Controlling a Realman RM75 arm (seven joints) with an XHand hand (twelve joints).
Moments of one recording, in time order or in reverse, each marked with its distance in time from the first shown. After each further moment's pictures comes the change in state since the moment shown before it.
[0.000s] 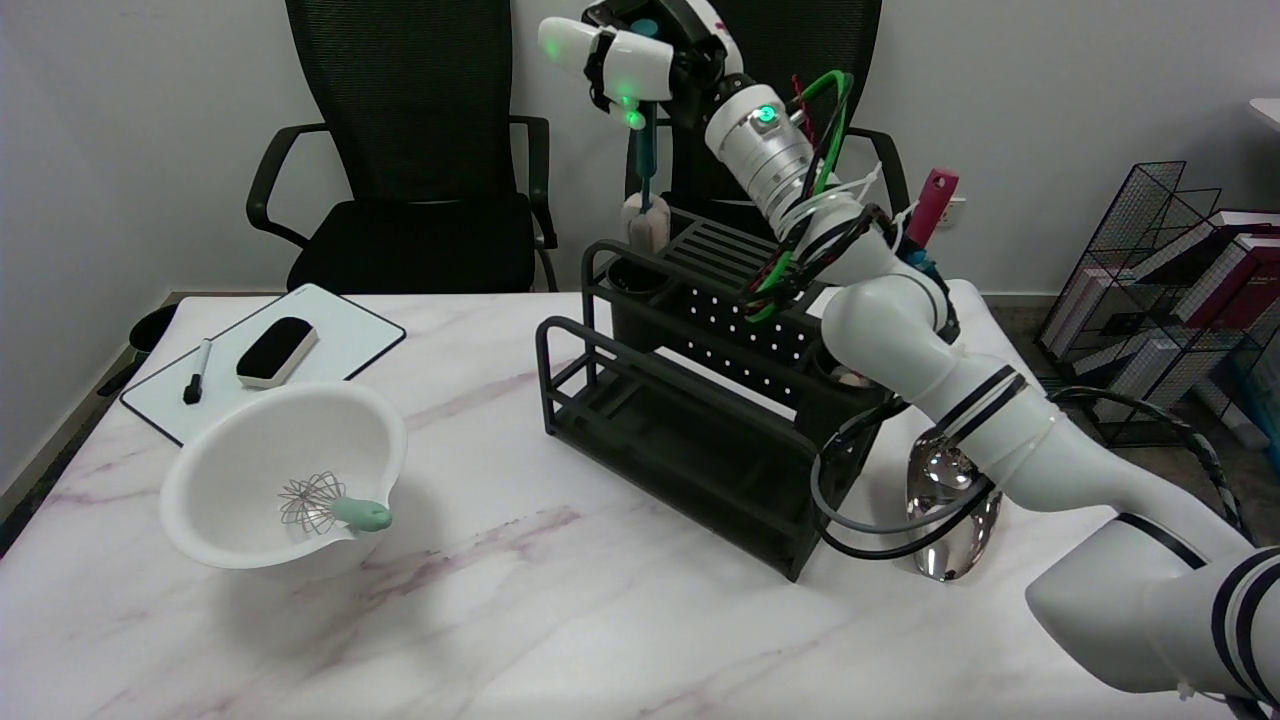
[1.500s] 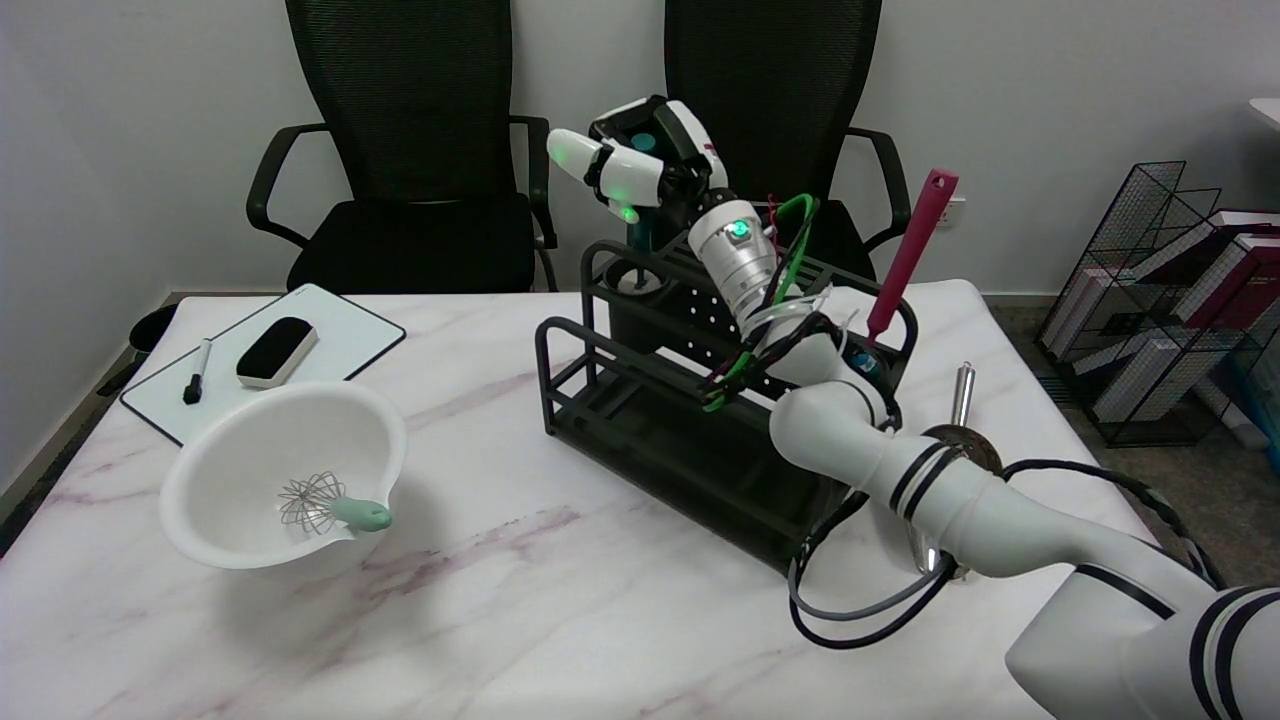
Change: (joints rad) arm -0.089 -0.099 -0.105 -0.246 -0.003 0.323 0.000
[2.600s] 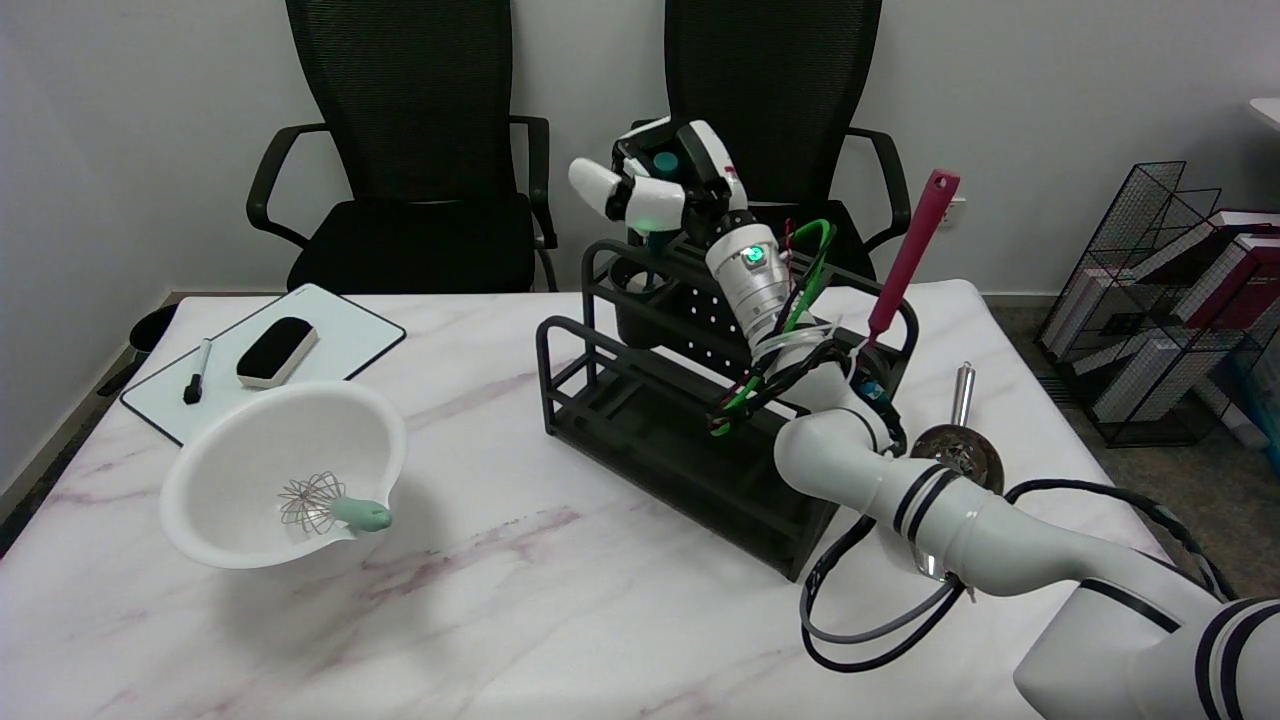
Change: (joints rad) arm -0.032 0.002 -0.018 -0.063 -0.019 0.134 -0.004
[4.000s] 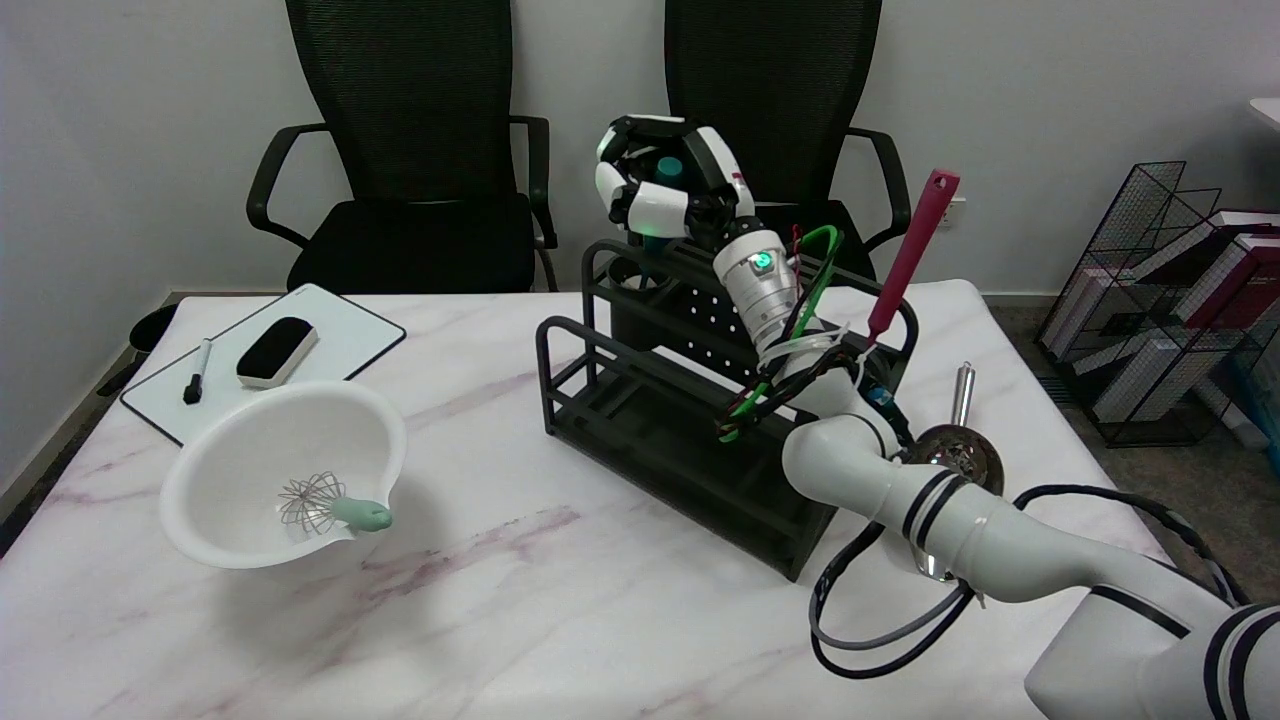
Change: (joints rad) arm -0.021 0.017 0.002 0.014 0.000 0.004 0.006
